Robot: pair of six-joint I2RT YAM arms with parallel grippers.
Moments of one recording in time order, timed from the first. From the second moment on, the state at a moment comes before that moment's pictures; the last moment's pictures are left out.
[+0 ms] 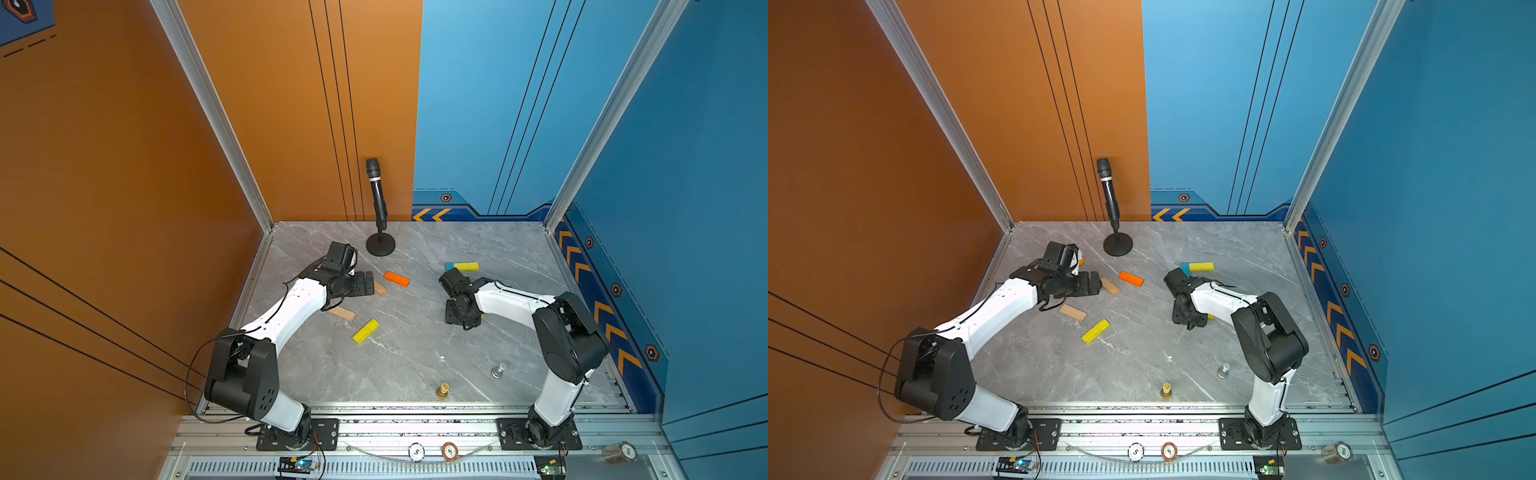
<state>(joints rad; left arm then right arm) -0.32 1.52 1.13 -0.58 0.05 -0.38 0.54 1.80 1.10 -0.67 0.17 0.68</state>
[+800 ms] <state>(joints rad) -0.32 1.52 1.13 -0.58 0.05 -0.38 0.49 1.78 1.08 -0.68 0.18 0.64</state>
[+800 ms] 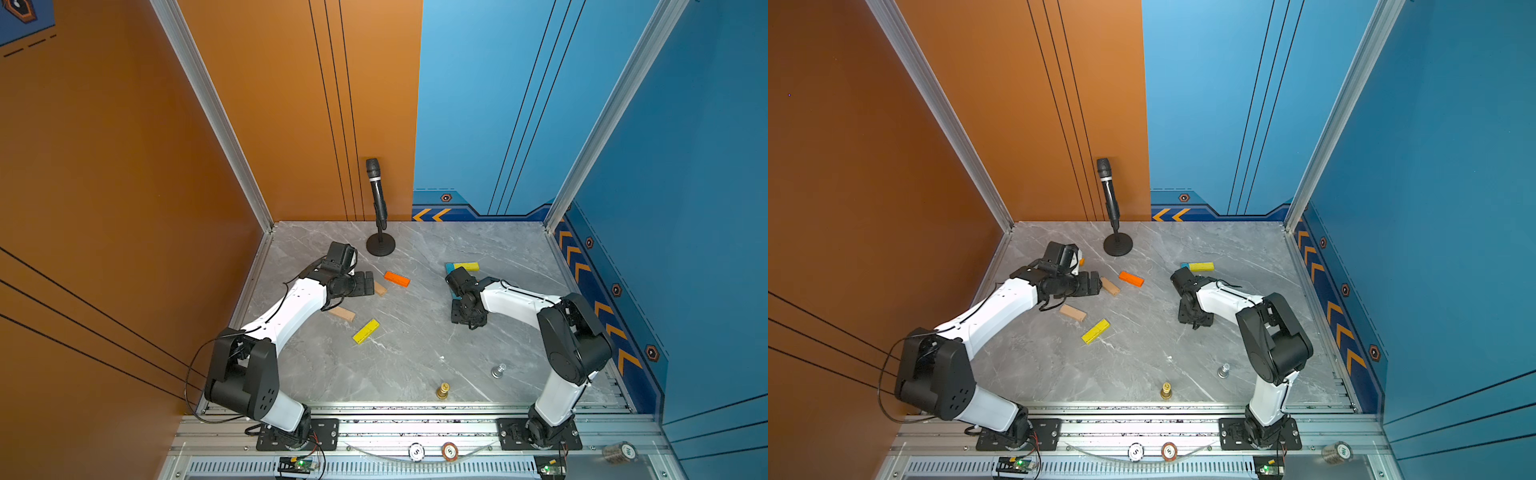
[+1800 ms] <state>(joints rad) -0.32 1.52 1.13 -0.58 0.05 -0.38 0.44 1.76 1.08 -0.72 0.18 0.45</state>
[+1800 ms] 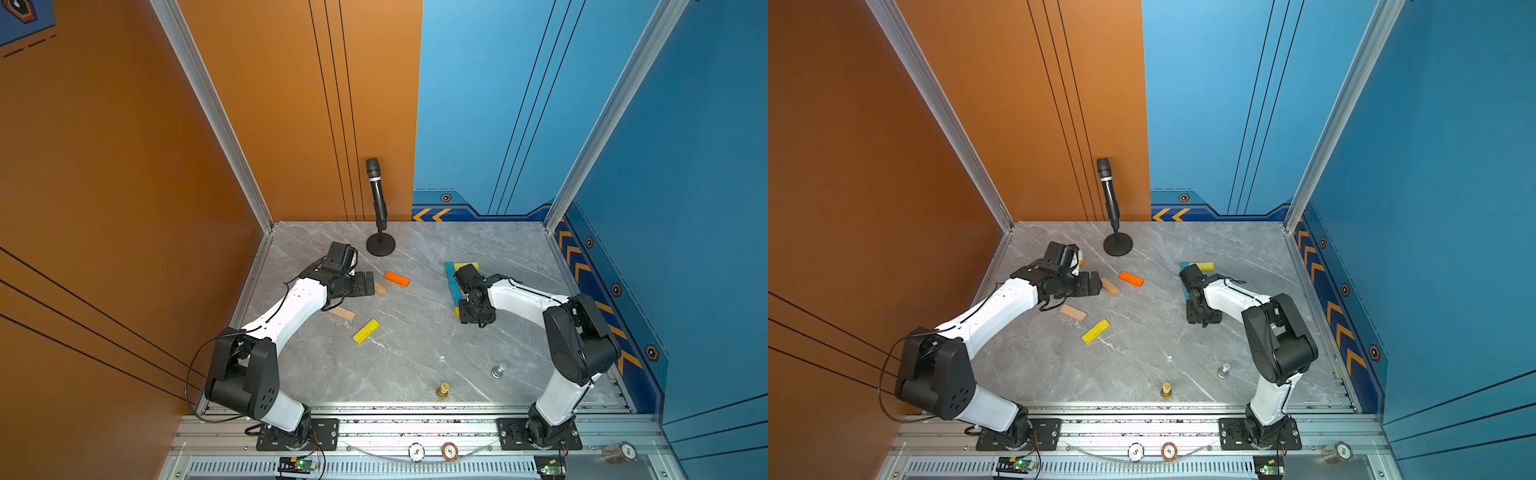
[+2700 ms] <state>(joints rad) -0.32 1.52 1.13 -0.58 0.05 -0.38 0.43 1.73 1.07 -0.69 0.18 0.45</state>
